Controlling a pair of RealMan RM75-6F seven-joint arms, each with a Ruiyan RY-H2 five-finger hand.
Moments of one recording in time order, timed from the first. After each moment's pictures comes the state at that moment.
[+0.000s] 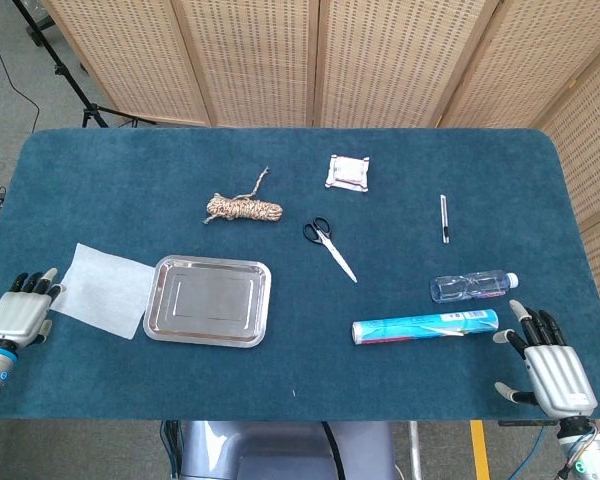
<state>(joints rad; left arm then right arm) -0.40 -1.19 0.03 -1.34 1.16 0.92 0.29 0.09 -1.04 -0.02 -1.76 -1.53 1.38 -0.11</state>
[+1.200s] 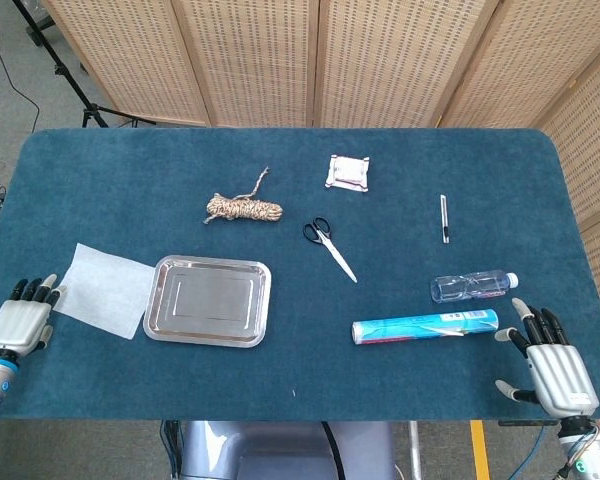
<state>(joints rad) -0.34 -1.30 0.04 -1.18 1.26 0.99 0.22 0.09 -1.05 -0.01 -1.75 -1.53 1.39 -0.10</state>
